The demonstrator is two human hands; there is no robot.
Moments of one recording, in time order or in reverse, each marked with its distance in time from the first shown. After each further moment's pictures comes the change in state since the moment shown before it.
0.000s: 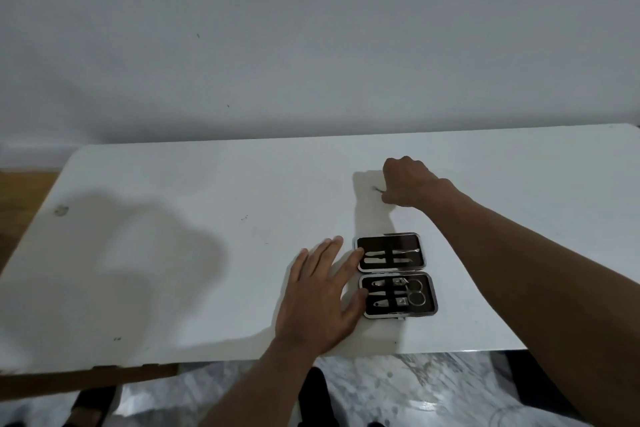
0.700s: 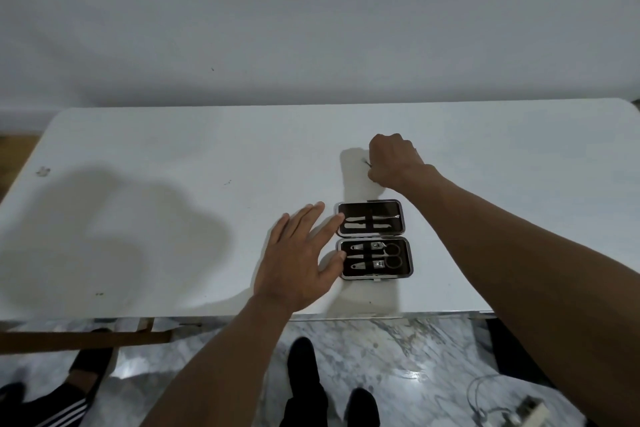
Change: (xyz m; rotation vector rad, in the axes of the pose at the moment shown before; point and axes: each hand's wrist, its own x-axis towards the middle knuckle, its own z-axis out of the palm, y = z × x) left_hand 0.001 0.000 0.000 0.050 0.000 -0.006; right_hand -0.023 -0.002 0.010 0.048 0.092 -0.006
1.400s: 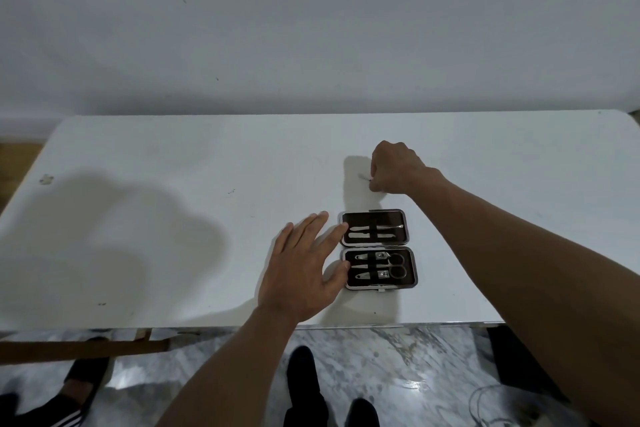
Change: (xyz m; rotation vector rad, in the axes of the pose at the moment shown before) left_hand -0.001 -0.001 0.001 -0.029 0.023 0.009; right_hand 0.008 0.002 -0.001 0.139 -0.080 0.041
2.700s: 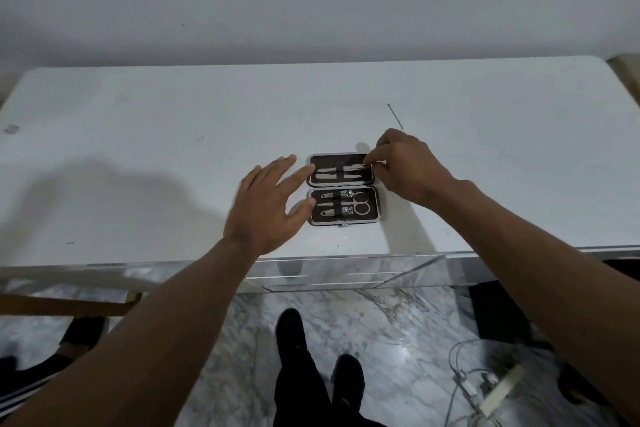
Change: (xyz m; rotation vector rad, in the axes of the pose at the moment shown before) left_hand -0.001 -0.002 0.007 0.013 0.037 -0.007; right_hand -0.095 0.077 0.036 0.033 0.184 -0.343
